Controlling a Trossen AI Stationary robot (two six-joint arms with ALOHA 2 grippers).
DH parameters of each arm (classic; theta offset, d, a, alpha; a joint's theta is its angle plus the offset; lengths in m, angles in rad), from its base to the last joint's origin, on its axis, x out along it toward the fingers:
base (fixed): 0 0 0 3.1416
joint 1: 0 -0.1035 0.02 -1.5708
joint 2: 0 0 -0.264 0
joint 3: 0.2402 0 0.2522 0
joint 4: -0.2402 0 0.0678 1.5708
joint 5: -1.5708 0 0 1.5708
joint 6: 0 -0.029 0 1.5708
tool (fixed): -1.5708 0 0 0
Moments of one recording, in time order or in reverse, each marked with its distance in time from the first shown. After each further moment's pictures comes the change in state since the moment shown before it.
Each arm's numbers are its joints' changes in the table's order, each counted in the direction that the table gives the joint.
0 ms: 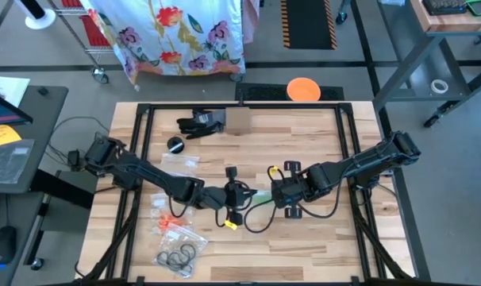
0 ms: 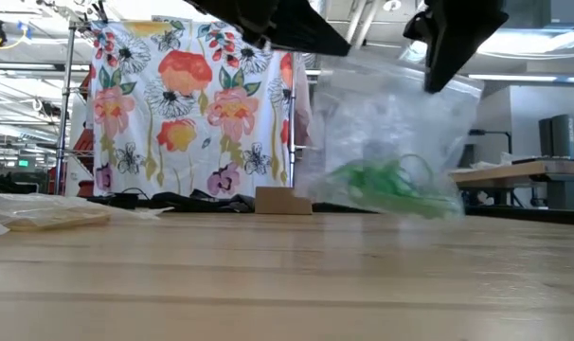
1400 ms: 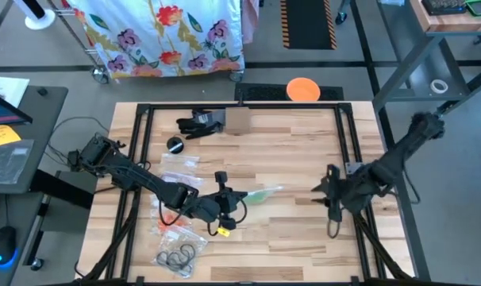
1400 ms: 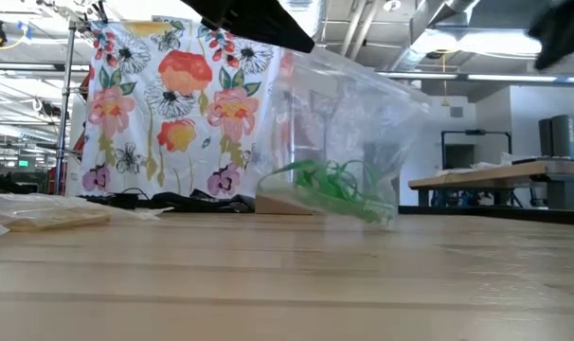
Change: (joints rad) left arm 0.090 0.046 -0.001 -0.160 -0.191 0.037; right arm -0.351 0.691 -0.573 0.241 0.221 -0.417
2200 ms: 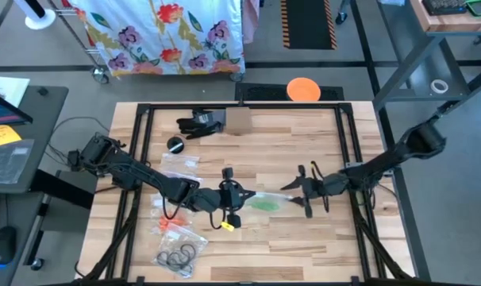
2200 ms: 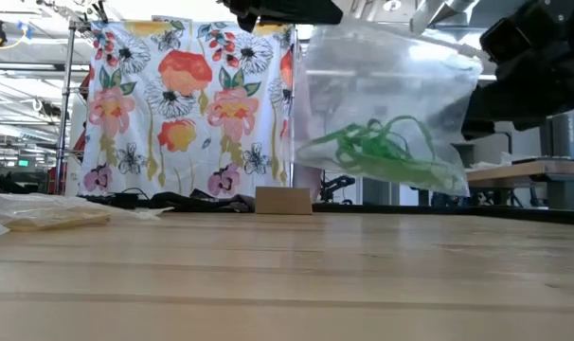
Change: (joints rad) left arm -0.055 0.000 0.001 0.170 0.156 0.029; right arm 0.342 -0.308 -0.608 1.637 -0.178 0.625
